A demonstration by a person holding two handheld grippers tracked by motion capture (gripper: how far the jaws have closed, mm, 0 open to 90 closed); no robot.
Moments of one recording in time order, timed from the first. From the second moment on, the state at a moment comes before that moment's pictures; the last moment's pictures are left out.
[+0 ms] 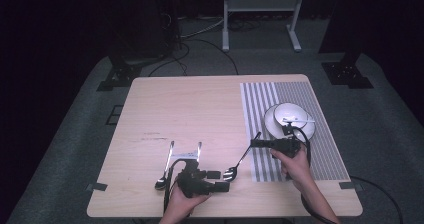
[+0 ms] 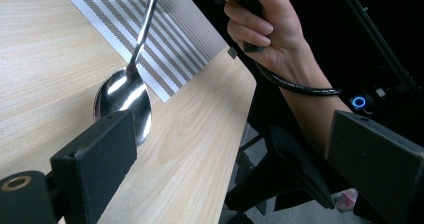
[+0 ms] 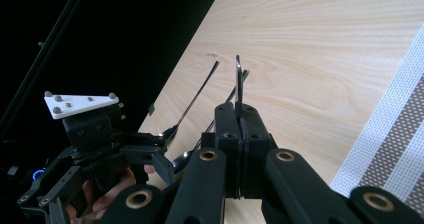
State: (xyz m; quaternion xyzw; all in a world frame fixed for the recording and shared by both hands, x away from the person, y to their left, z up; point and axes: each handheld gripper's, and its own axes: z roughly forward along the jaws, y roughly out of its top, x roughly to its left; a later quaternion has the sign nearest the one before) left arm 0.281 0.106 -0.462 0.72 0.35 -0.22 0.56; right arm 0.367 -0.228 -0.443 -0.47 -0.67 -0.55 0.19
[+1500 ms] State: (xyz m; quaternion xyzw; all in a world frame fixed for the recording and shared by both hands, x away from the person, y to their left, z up) left arm 0.283 0.108 -0.464 0.72 0.35 -0.22 0.56; right arm 0.397 -0.282 -0.405 -0.52 -0.63 -0.57 0.13
